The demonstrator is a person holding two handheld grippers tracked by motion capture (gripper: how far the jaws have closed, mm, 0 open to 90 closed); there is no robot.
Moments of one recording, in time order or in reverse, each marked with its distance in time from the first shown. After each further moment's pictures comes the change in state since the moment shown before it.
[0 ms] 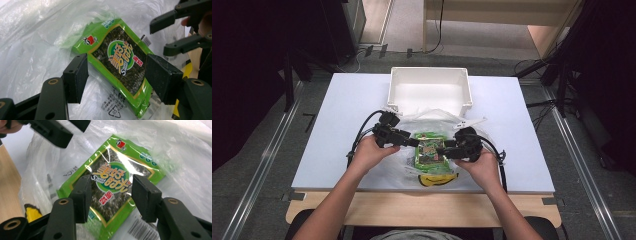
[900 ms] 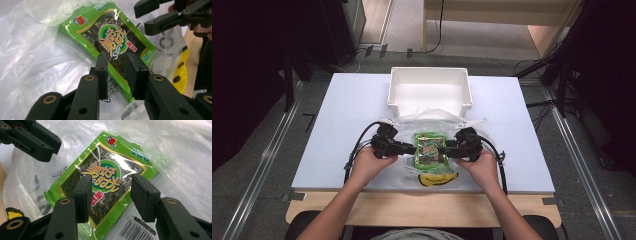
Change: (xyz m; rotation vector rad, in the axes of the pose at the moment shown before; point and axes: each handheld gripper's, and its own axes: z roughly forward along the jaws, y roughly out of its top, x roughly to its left) left arm -0.013 -0.028 0.001 -0.006 -0.015 -0.001; right arm -0.010 -0.007 0.008 -0.008 -0.018 0.039
